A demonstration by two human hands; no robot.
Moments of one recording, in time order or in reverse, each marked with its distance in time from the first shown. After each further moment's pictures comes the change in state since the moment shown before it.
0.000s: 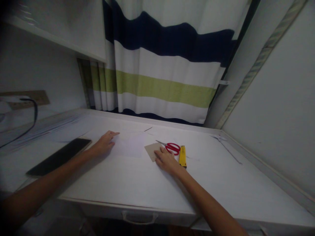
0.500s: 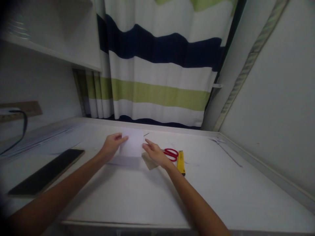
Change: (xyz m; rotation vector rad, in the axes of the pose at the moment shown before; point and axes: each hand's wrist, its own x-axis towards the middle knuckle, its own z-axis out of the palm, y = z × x) left_hand 0.027 0.093 0.014 -0.986 0.241 -0.253; right_hand 0.045 -0.030 -0.025 0.976 0.247 -0.097
